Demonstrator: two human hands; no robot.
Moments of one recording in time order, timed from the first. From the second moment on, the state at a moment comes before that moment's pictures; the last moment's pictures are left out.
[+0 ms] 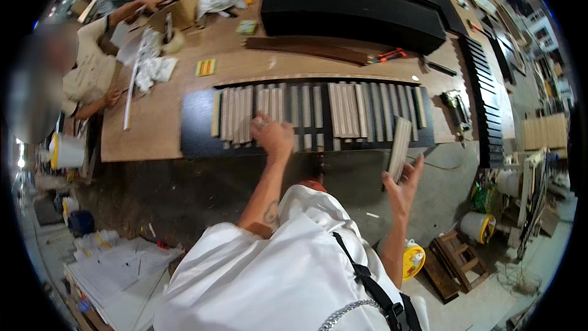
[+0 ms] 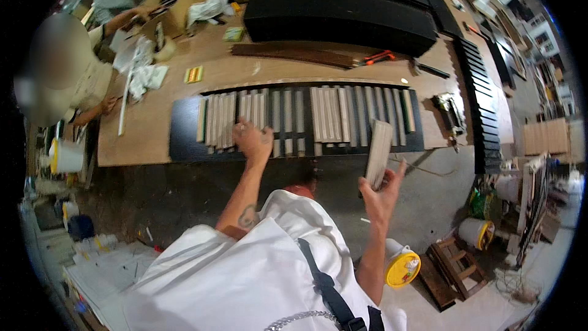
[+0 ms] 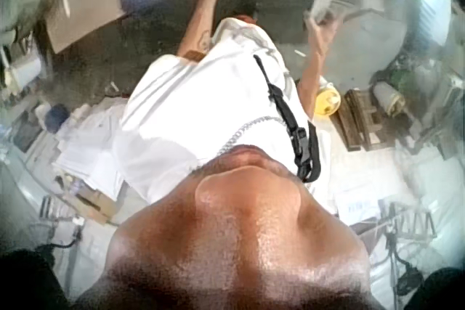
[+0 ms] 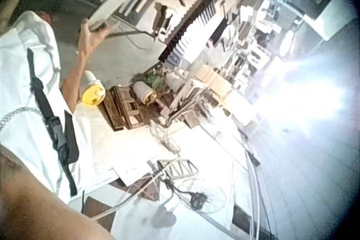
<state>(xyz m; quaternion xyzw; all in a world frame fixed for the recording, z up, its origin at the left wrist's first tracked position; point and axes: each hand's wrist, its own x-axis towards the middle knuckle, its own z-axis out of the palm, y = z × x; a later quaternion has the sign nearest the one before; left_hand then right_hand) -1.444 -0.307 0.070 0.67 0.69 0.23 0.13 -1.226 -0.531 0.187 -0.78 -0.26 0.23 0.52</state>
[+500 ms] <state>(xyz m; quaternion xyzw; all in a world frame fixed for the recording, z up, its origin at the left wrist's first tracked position) -1.455 -0.325 0.131 0.61 0.70 0.28 0.24 -1.140 -0.400 0.083 -0.86 -0.46 0.07 0.21</state>
